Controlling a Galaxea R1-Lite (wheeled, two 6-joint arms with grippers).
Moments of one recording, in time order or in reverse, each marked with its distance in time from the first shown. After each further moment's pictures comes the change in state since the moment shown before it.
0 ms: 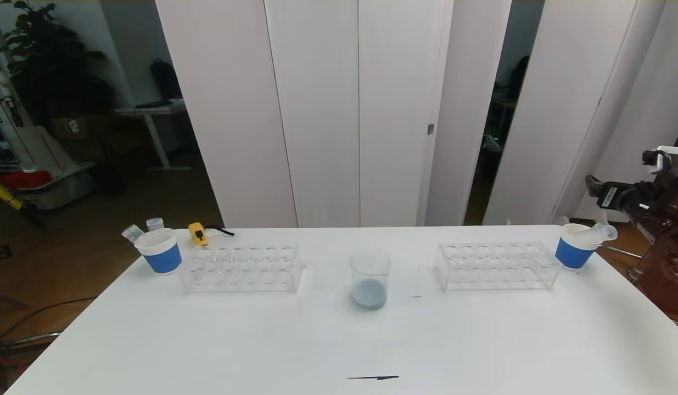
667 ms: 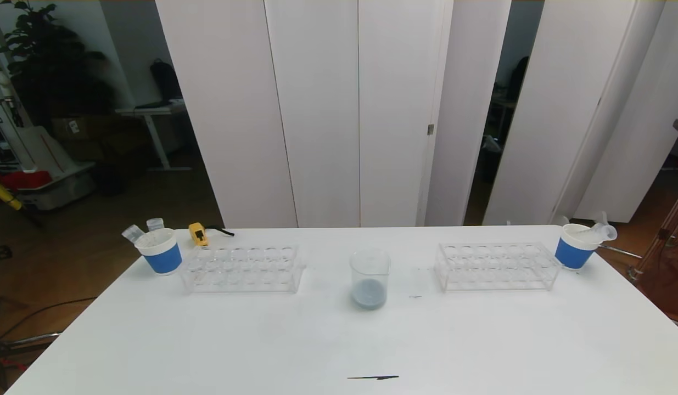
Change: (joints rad) left arm 0.000 0.000 0.000 0.000 0.000 0.000; right arm -0.096 -0.590 0.068 0.518 0.198 0.003
